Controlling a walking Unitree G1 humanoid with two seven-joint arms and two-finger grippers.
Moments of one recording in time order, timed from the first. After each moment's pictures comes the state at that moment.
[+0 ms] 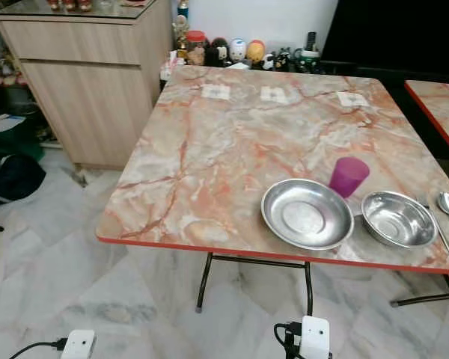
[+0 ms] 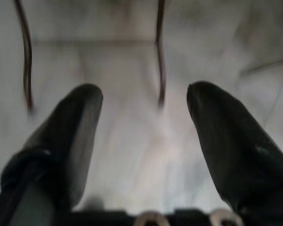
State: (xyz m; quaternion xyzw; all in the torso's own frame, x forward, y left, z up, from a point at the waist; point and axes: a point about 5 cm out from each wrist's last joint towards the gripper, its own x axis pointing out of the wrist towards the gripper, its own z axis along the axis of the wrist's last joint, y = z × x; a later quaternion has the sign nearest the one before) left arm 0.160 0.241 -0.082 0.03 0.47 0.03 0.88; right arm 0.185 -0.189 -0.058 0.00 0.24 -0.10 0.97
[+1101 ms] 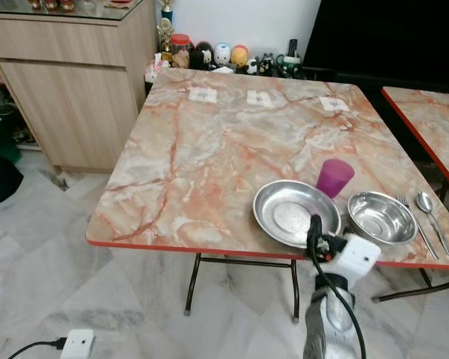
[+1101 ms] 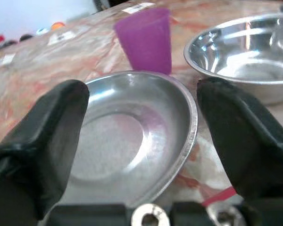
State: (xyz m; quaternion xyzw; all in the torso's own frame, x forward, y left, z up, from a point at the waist) left arm 0.168 0.235 -0.080 0.02 0.46 0.03 0.89; right arm 0.278 -0.199 0.068 0.20 -0.02 -0.15 0.97
